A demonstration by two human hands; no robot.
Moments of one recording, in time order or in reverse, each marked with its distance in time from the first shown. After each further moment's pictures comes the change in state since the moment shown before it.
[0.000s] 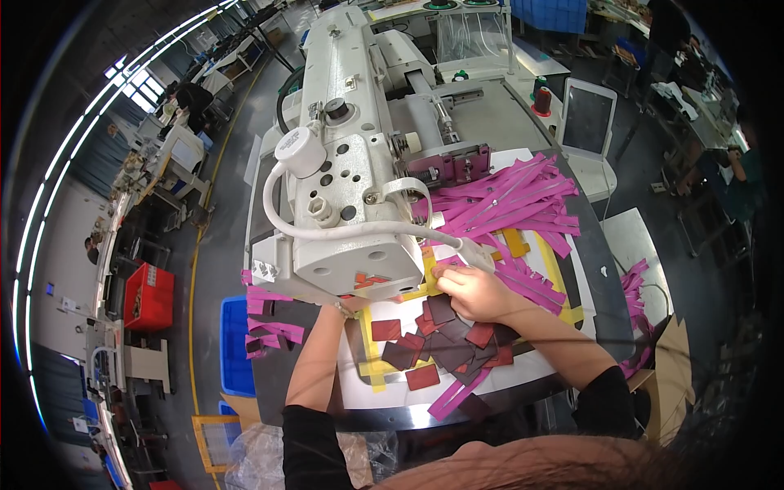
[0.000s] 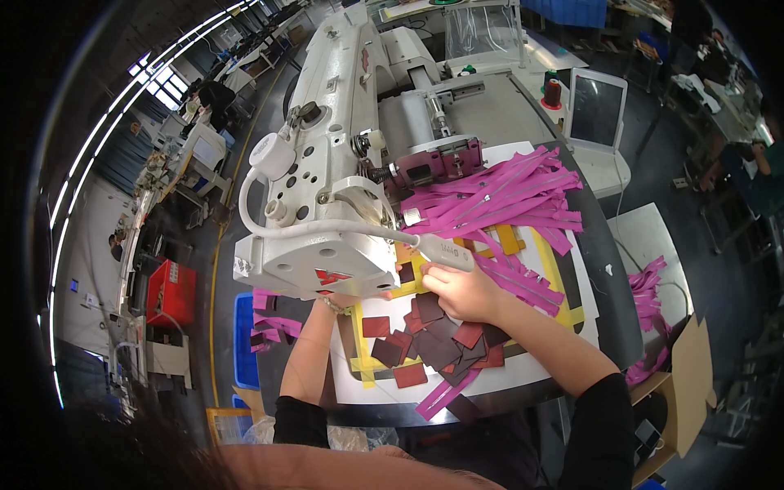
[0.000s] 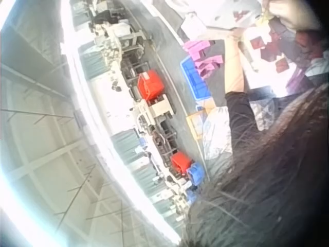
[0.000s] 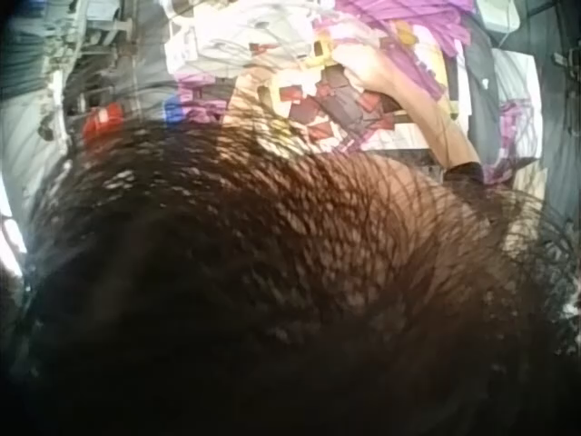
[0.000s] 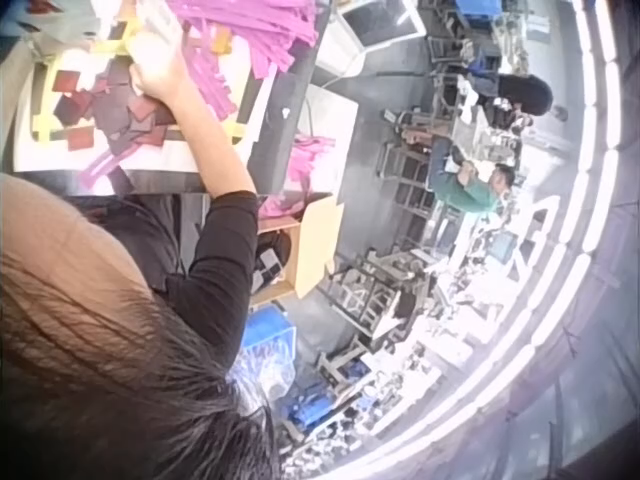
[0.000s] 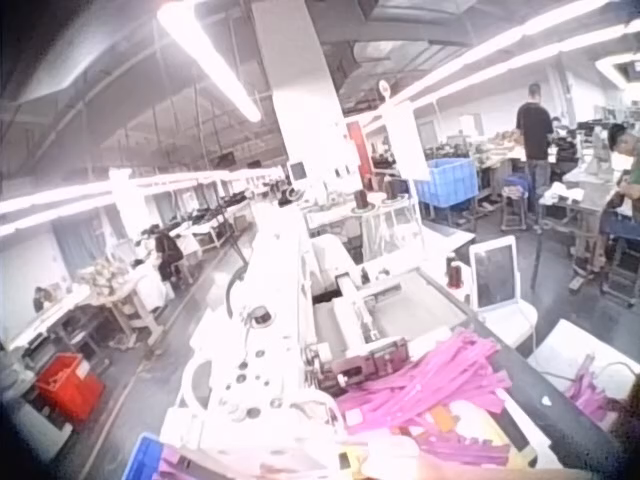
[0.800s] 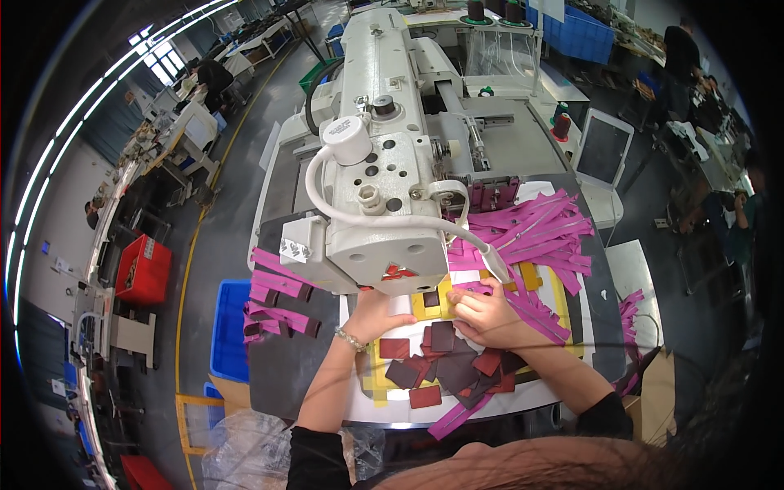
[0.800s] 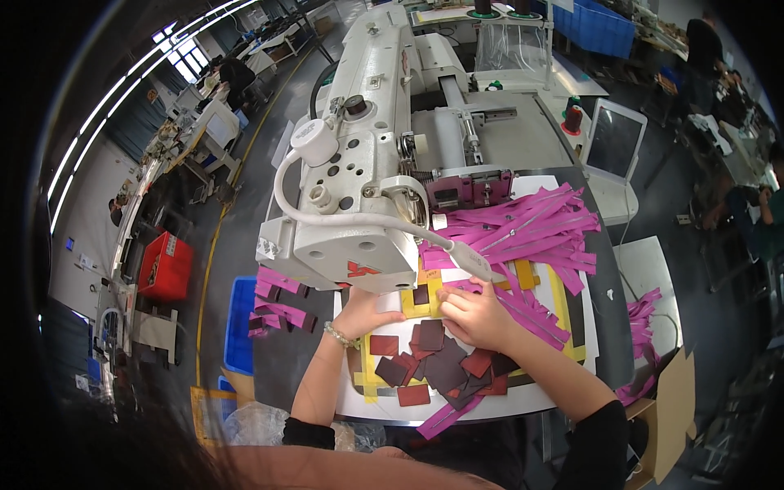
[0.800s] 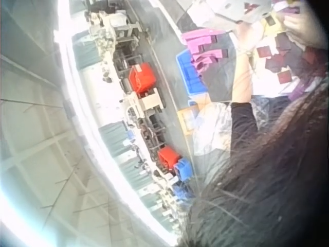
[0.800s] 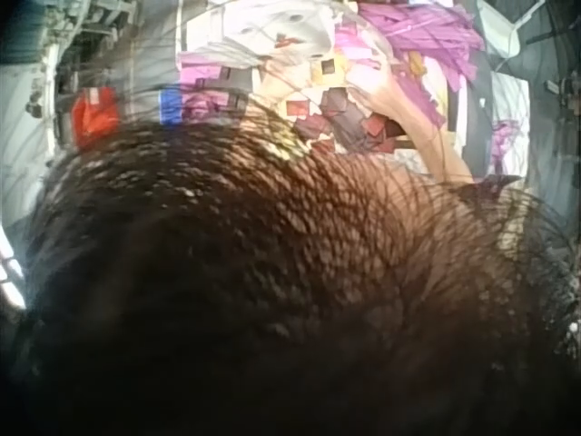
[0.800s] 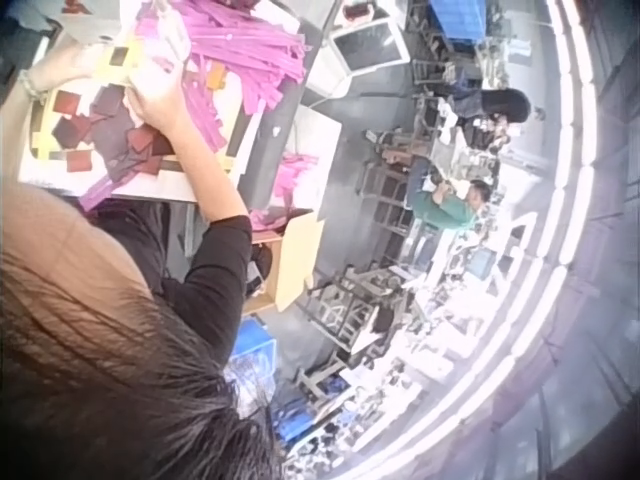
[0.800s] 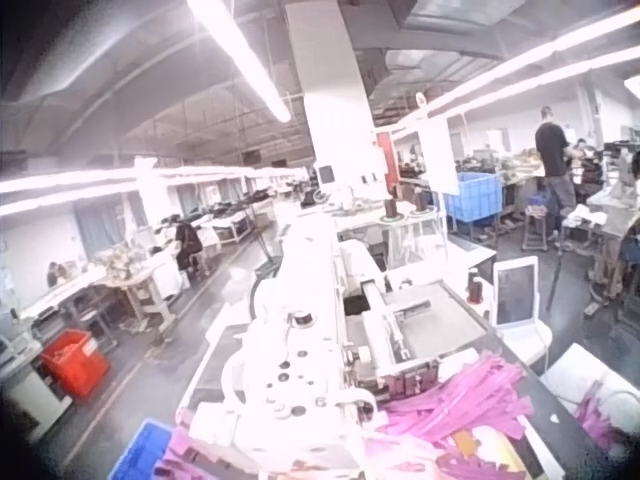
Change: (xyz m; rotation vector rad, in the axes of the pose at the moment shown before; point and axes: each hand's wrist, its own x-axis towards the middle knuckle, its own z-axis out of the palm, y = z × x) left_hand -0.030 0.023 0.013 0.112 0.279 0.100; right_hand -0.010 -0.015 0.000 -0.222 -0.029 -0.057
